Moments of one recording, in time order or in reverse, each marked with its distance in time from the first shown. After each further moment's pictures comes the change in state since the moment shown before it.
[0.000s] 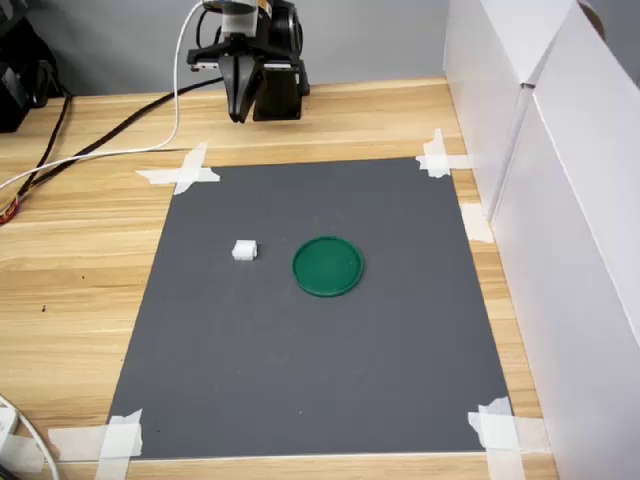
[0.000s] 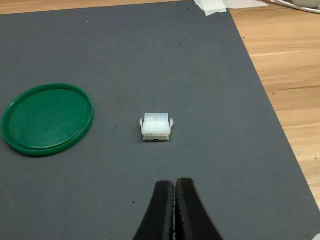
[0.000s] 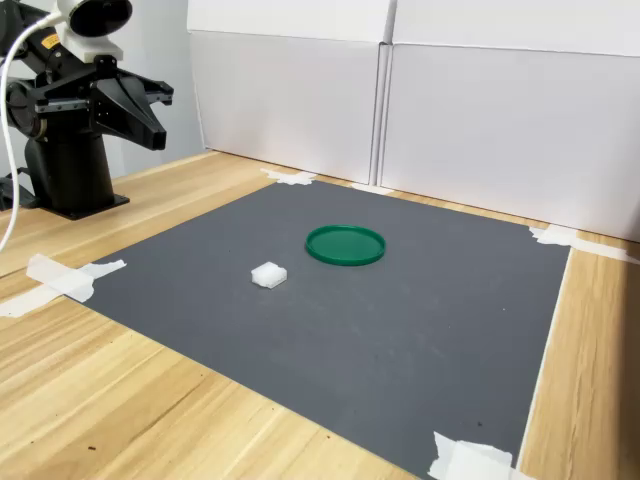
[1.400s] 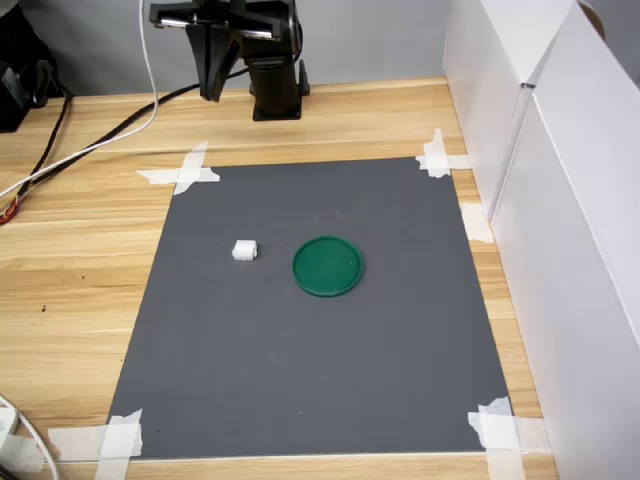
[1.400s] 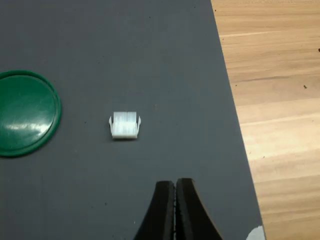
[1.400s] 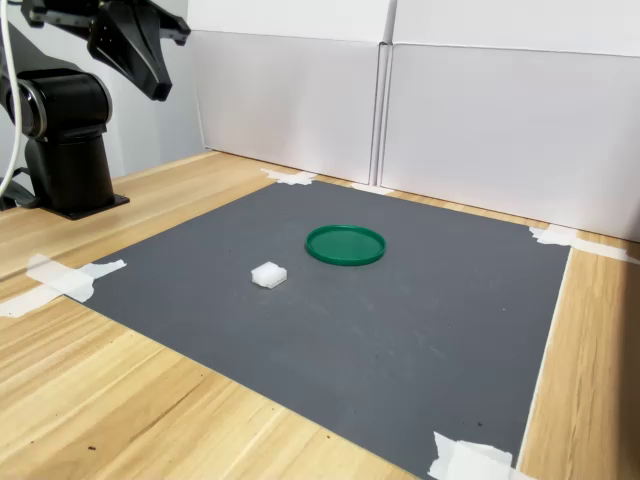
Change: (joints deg) arm 0.0 37.5 -29.9 -1.6 13.8 -2.1
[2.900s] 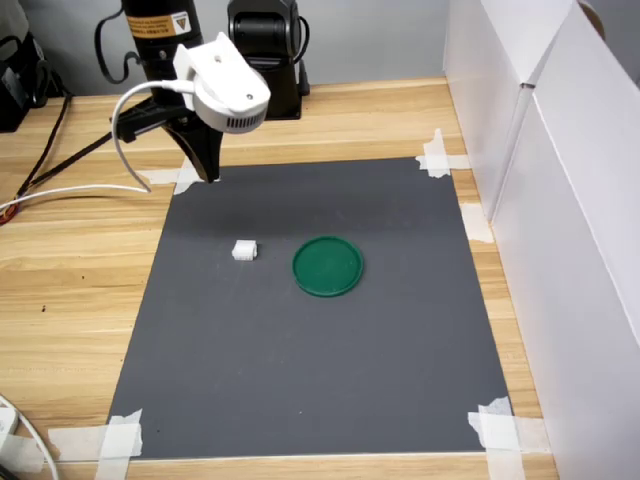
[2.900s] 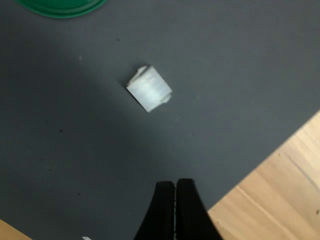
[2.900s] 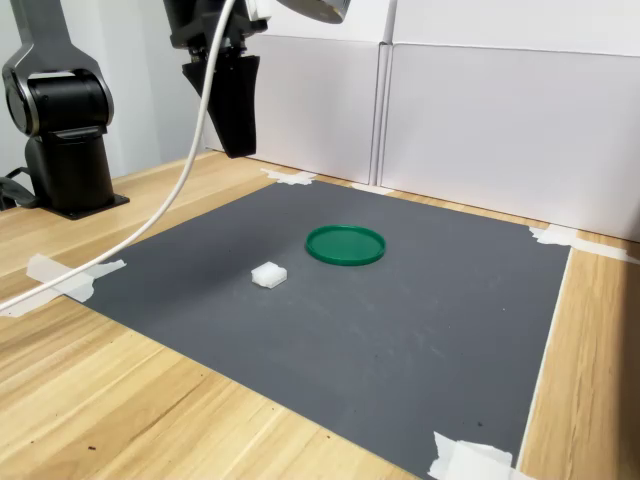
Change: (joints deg) arm -10.7 43.9 -32.5 23.7 23.0 -75.8
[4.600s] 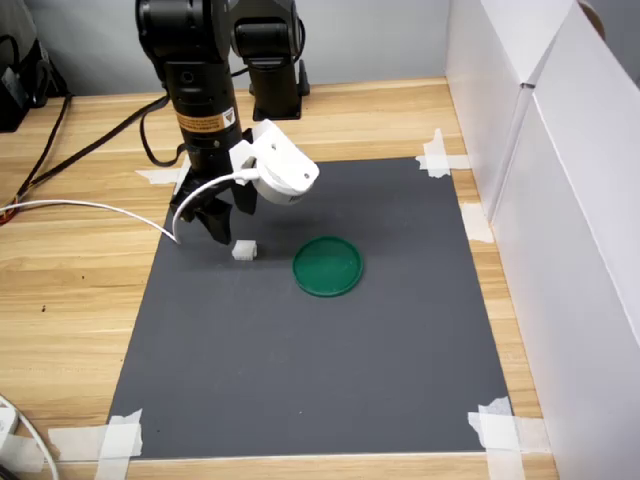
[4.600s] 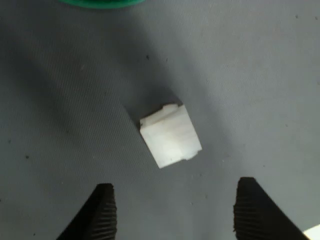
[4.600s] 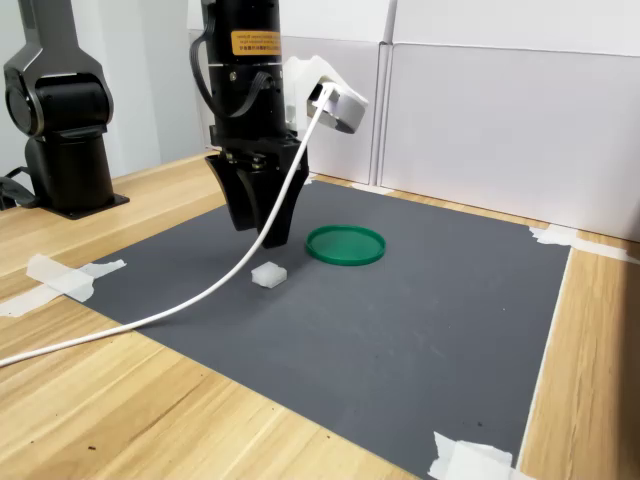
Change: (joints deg) arm 6.4 11.8 4.2 -7.4 -9.5 -4.5
